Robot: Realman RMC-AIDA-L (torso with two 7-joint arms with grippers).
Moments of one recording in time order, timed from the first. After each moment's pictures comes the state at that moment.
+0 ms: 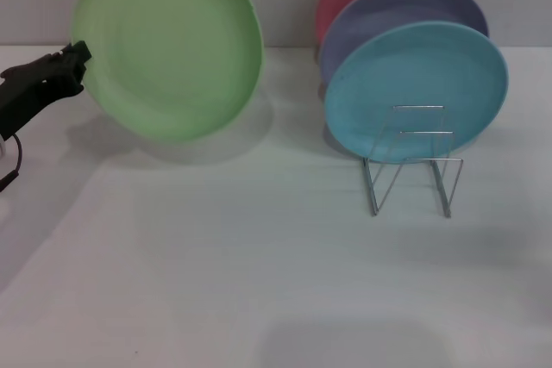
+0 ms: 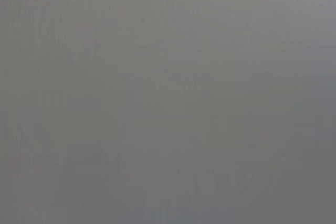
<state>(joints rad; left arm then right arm) -0.26 -2.07 1.31 0.87 -2.13 -0.70 1.75 0.50 2.05 1.12 0.06 -2.17 -1.50 0.16</state>
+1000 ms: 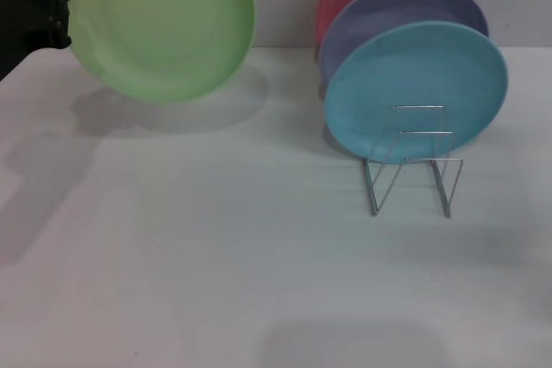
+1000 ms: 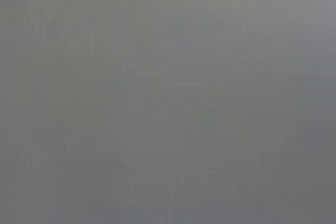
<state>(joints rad) -0.26 -2.07 1.32 1.05 -2.08 -0.58 2.05 0.50 2.04 1.12 0.06 -2.17 -1.50 0.16</state>
